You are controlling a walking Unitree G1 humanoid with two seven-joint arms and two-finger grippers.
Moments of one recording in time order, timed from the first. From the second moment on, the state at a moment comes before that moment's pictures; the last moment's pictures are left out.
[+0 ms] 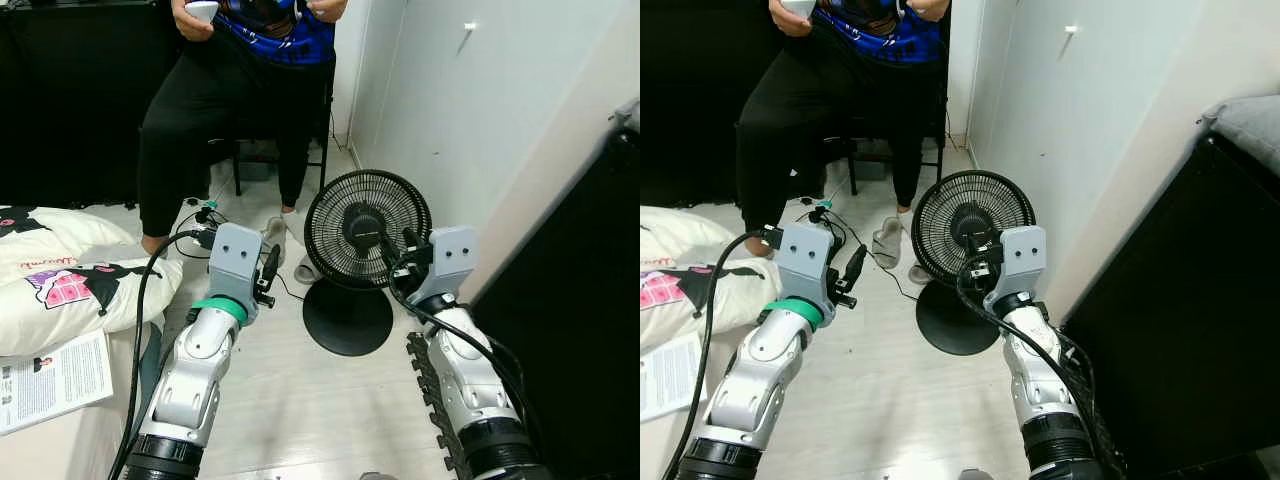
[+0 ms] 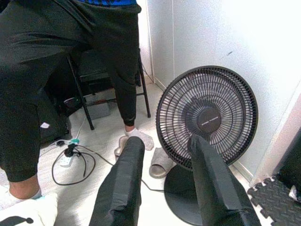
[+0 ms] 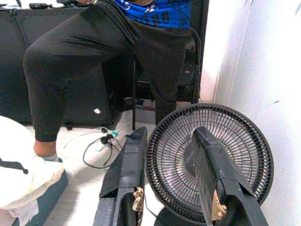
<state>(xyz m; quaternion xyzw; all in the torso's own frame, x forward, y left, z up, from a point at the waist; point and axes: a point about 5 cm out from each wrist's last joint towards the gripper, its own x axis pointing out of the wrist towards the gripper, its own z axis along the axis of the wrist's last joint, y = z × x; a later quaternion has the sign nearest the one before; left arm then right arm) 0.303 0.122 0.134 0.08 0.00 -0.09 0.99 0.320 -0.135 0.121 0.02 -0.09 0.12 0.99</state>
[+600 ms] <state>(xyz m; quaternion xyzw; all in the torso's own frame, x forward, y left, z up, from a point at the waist) 0.311 0.110 0.140 0.08 -0.01 -0.14 0.99 0.316 -0.134 0.118 0.02 -0.09 0.11 0.99</state>
